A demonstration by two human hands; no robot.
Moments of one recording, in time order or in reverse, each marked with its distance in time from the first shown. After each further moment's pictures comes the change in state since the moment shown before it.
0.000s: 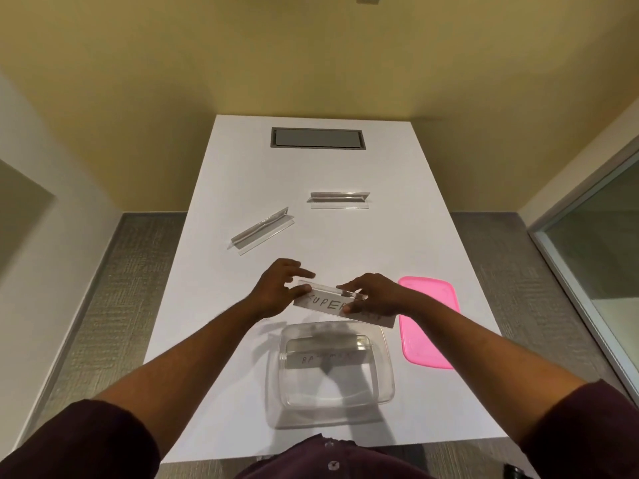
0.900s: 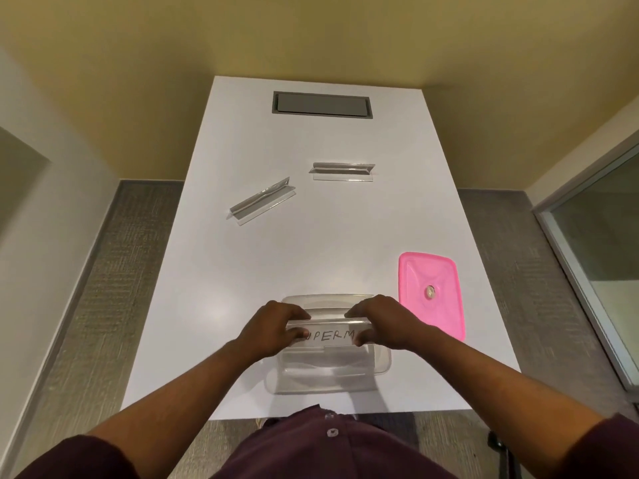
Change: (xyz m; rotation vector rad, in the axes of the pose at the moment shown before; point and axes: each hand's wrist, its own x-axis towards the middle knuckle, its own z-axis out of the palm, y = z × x) left_hand -0.084 -0.041 0.058 0.171 -0.172 -0.050; right_hand -0.053 0.023 0.077 -0.227 0.007 -0.082
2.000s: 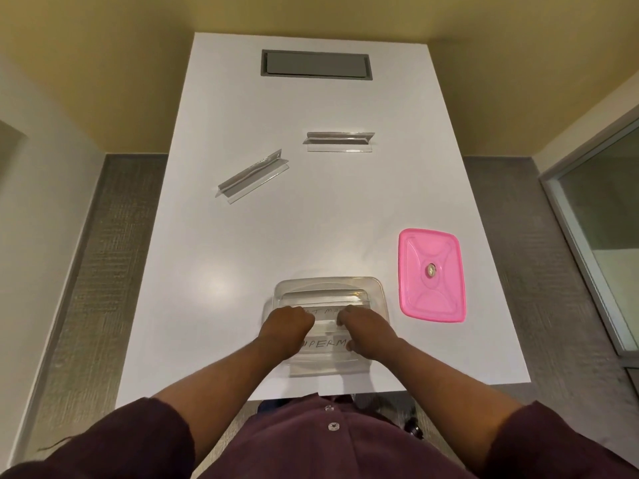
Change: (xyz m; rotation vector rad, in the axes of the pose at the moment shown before) left_hand 0.013 0.013 0.056 0.740 -0.273 0.045; right_hand 0.016 -0.007 0.085 -0.069 -0.084 0.145
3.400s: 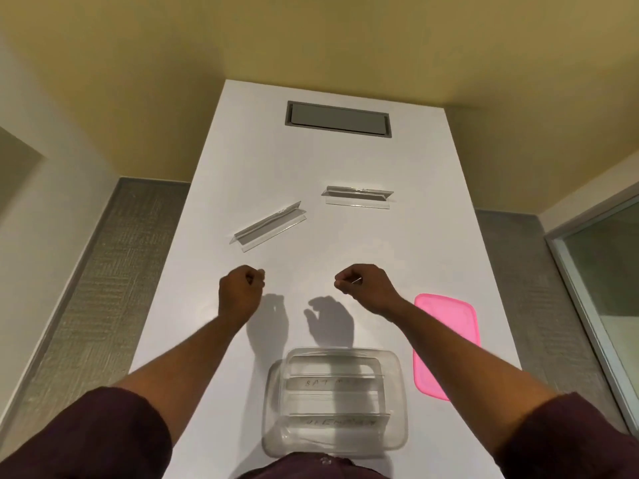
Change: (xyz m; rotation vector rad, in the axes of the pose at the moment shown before) left_hand 0.071 -0.167 -0.064 -1.142 0.709 -0.660; right_hand 0.119 0.003 -0.169 0.744 0.309 0.087
